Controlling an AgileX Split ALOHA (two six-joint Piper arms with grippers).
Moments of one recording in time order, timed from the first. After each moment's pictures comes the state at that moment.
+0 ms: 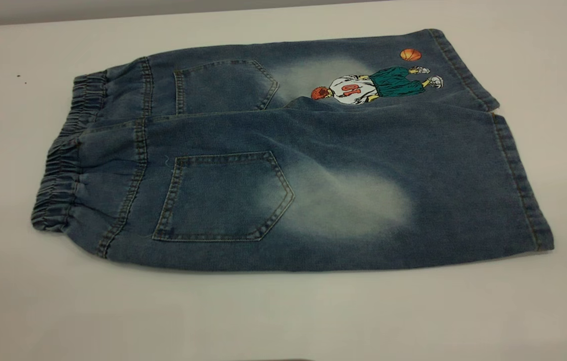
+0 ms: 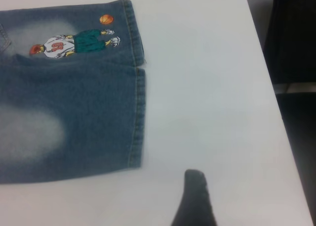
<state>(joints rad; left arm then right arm) 0.04 -0.02 -0.49 -0.02 1.13 0.08 -0.06 -0.01 -0.47 0.06 1.14 0.06</state>
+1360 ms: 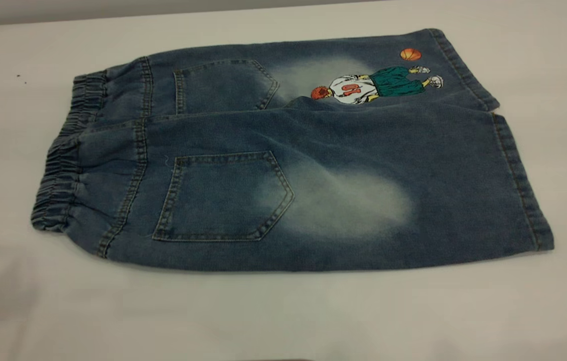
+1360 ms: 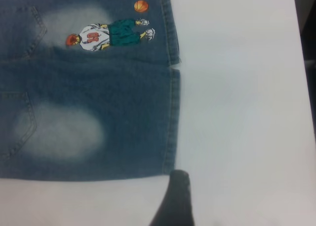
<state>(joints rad) 0.02 1.01 -0.75 -0.12 0.74 -0.18 0.00 0.63 -0.84 0.11 1.09 0.06</state>
